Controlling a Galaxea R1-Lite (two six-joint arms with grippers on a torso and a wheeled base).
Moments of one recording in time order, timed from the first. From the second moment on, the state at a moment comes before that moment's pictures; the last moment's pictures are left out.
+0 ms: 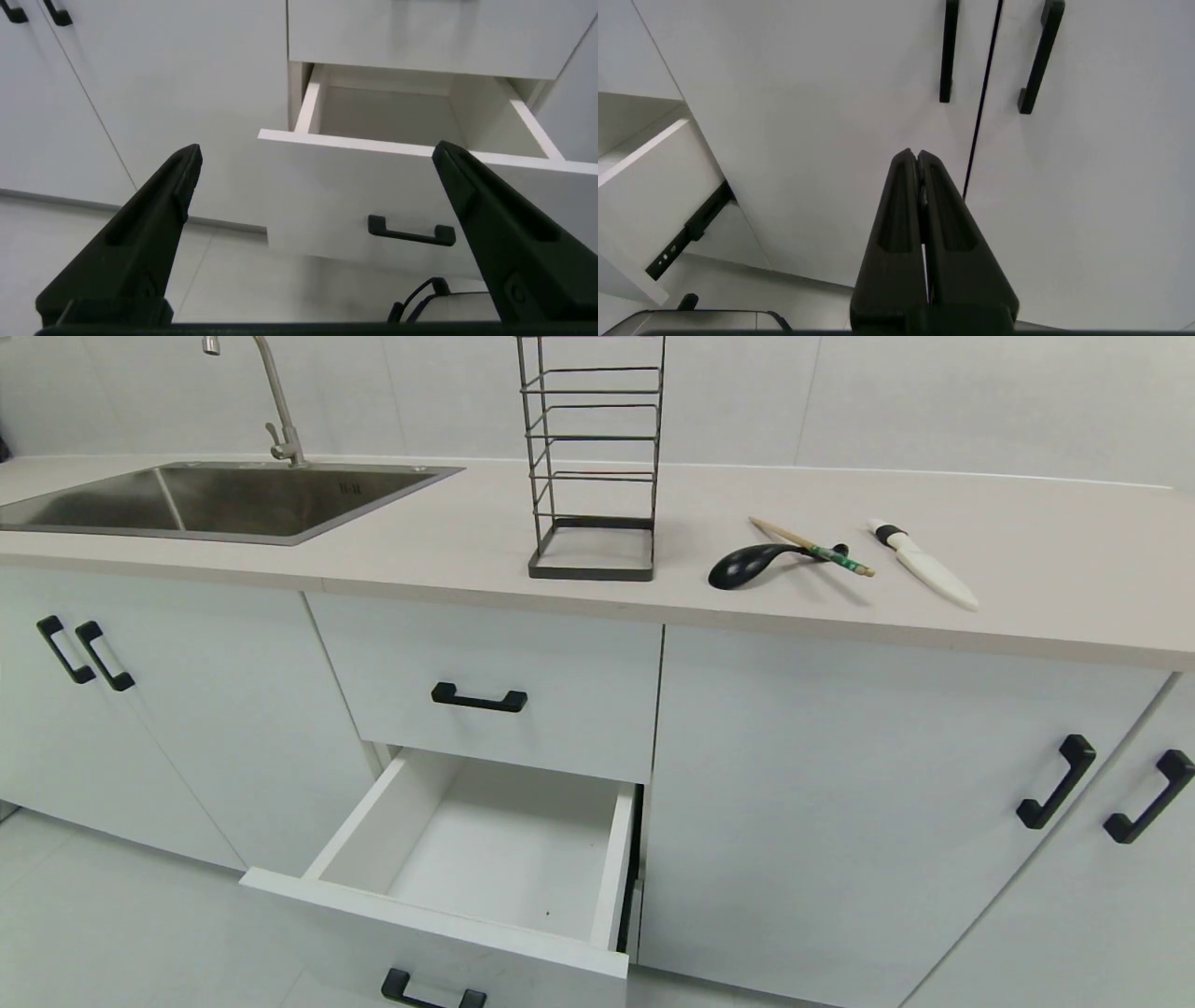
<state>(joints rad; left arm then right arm) 0.00 0.00 0.00 0.00 -0.05 0.01 0.00 0.00 0.00 0.01 0.03 0.01</state>
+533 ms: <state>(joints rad) 0.00 0.00 0.00 0.00 -0.04 0.01 0.00 0.00 0.00 0.00 0.03 0.01</state>
